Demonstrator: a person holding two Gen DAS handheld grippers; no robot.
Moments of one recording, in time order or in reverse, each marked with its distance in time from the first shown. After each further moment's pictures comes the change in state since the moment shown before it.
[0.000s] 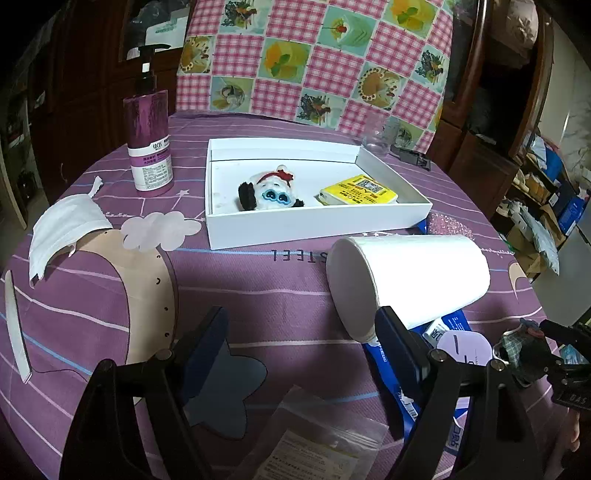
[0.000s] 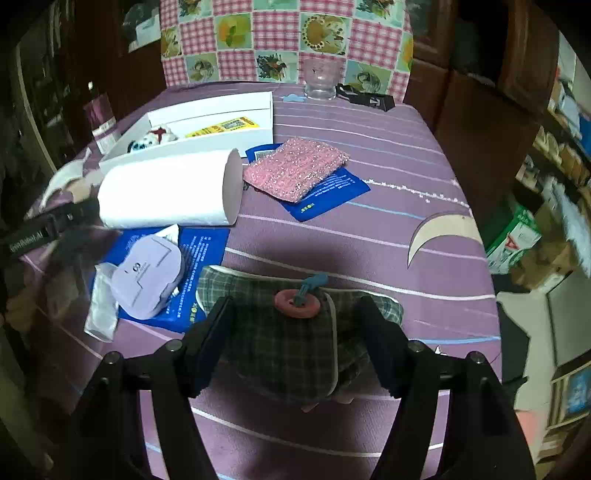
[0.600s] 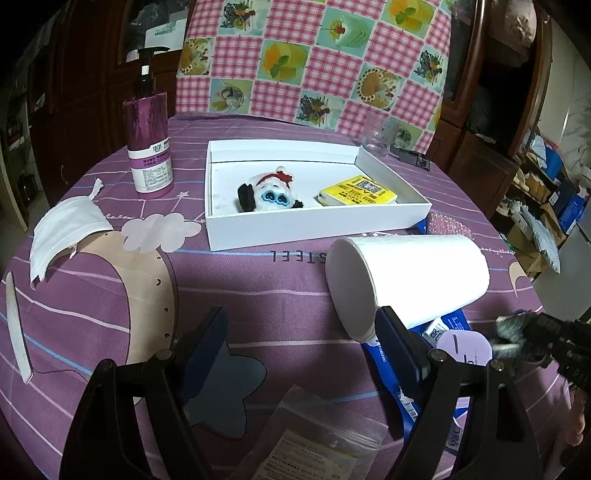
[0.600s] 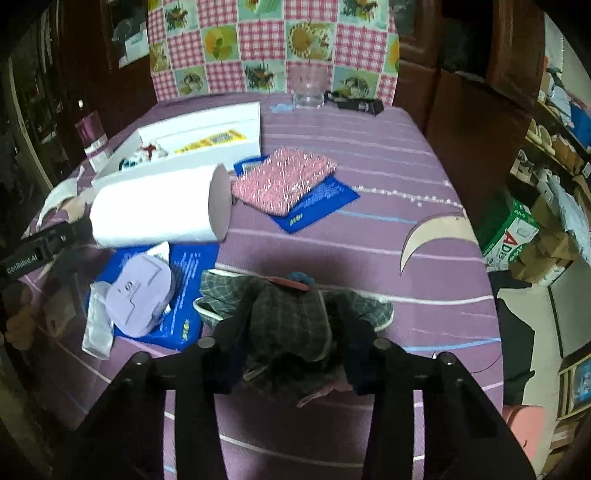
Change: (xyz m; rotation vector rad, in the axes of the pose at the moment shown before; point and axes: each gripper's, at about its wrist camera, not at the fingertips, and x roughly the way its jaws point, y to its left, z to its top) left arm -0.001 -0.001 0.000 0.005 -0.006 0.003; right arm -0.006 -0.013 0.005 0.079 -0.075 0.023
